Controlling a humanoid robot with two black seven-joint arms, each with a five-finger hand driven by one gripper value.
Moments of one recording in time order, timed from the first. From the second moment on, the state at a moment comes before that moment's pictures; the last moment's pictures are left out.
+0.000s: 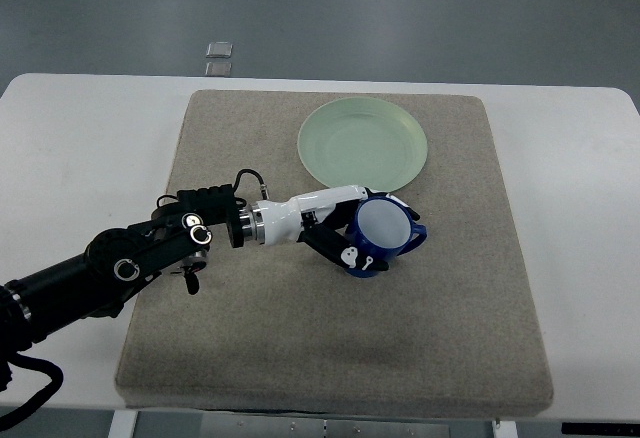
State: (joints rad) left arm -0.75 0.17 -0.44 -0.93 0.98 -0.44 -0.41; right arm 0.02 0.00 0.03 0.08 -0.03 0.19 0.19
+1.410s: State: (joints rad) left arm -0.75 0.21 -0.46 -0.94 0.78 -0.40 -0.49; right arm 0.02 0.00 0.03 0.08 -0.03 0.19 0.19
